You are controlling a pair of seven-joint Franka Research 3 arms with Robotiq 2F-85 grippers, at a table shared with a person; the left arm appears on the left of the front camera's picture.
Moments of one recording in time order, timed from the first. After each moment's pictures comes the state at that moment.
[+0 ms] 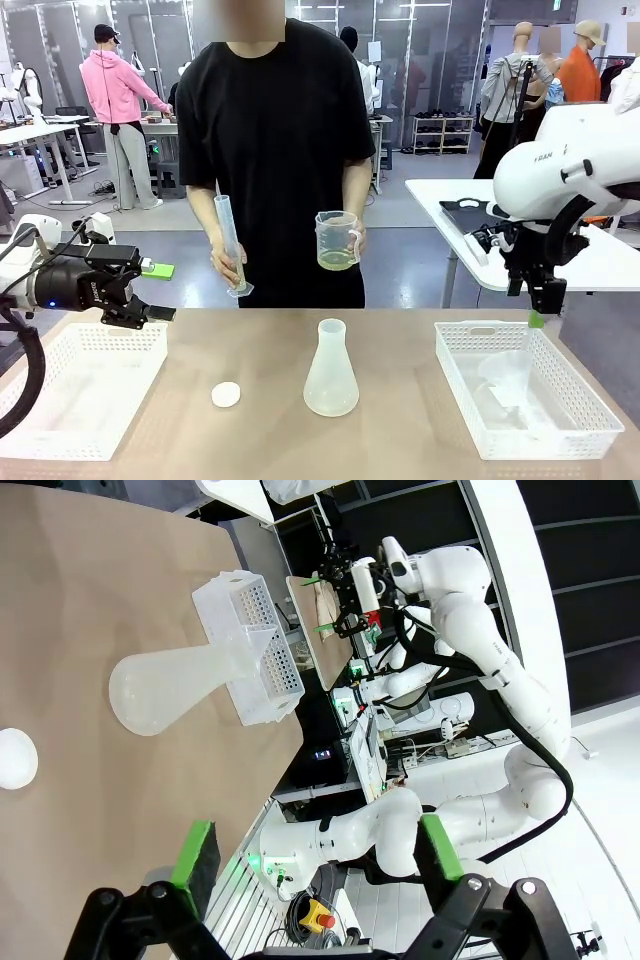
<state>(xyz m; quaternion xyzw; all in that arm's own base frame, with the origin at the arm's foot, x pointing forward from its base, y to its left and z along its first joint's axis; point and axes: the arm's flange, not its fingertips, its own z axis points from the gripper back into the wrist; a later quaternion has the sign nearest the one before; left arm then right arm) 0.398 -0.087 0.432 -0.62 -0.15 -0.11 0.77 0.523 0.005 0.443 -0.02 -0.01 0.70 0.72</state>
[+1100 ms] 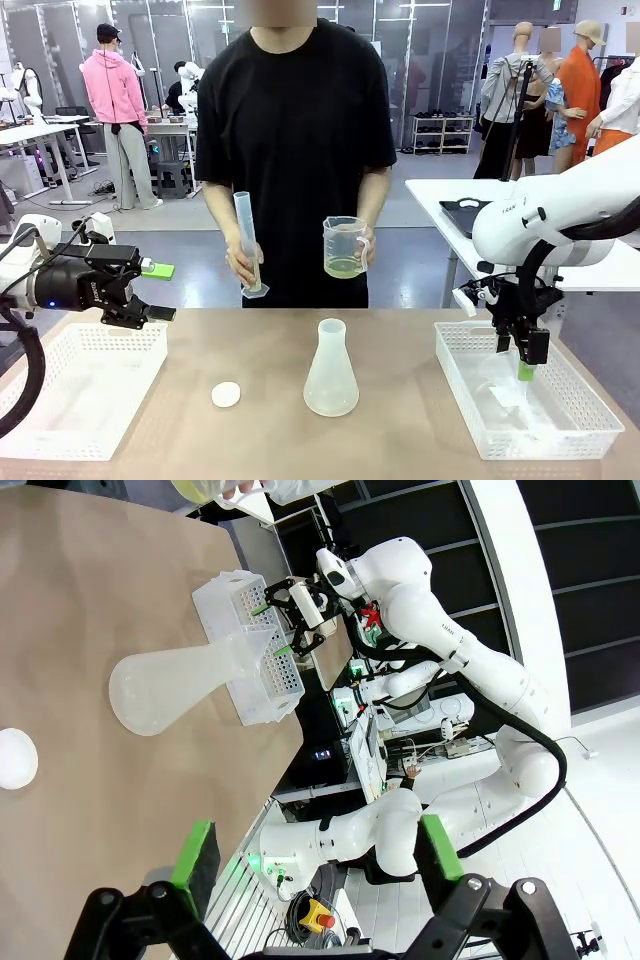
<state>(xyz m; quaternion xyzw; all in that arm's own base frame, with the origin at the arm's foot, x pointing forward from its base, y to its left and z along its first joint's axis) 0.398 -0.087 0.432 -0.62 -0.15 -0.11 0.77 0.534 0.006 0.345 0.07 0.05 0.69 0.72</state>
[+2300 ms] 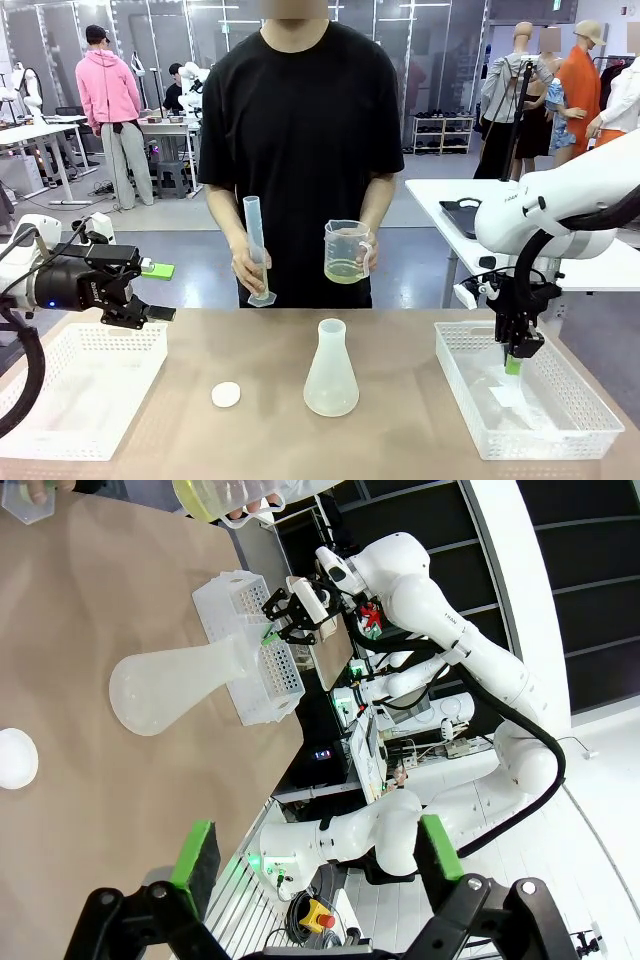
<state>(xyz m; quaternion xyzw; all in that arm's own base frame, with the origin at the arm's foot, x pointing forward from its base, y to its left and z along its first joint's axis) 0.398 -0.087 0.432 -0.62 -0.15 -0.11 0.77 0.538 0.003 0.351 0.10 0.06 0.68 0.72</state>
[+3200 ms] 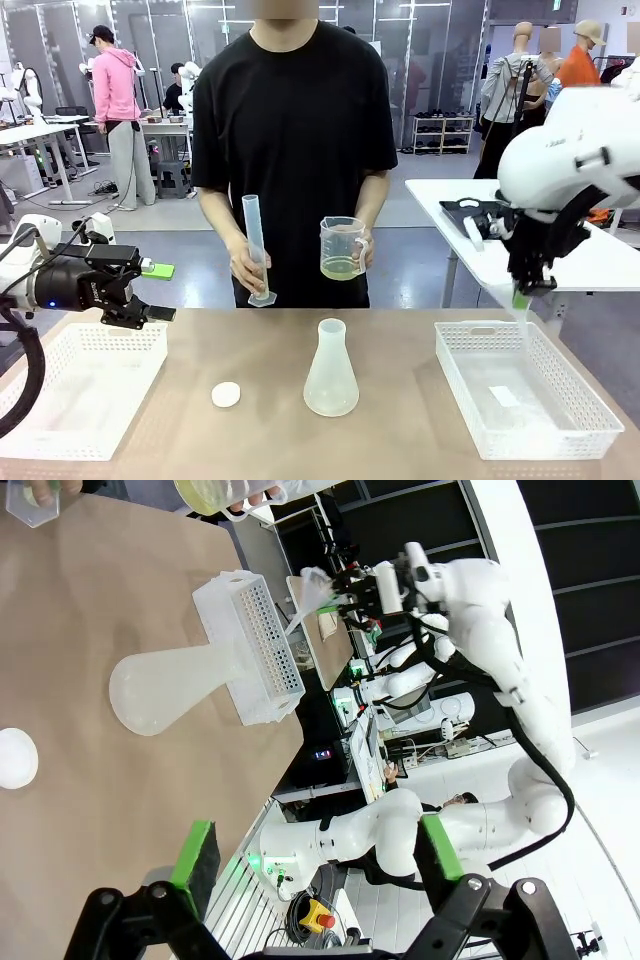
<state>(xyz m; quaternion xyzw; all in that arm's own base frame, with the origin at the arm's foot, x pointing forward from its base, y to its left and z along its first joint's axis) 0.398 -0.087 0.431 -0.62 -0.15 -0.10 0.77 0.490 0.018 0.497 -0.05 -0.06 0.66 0.75</state>
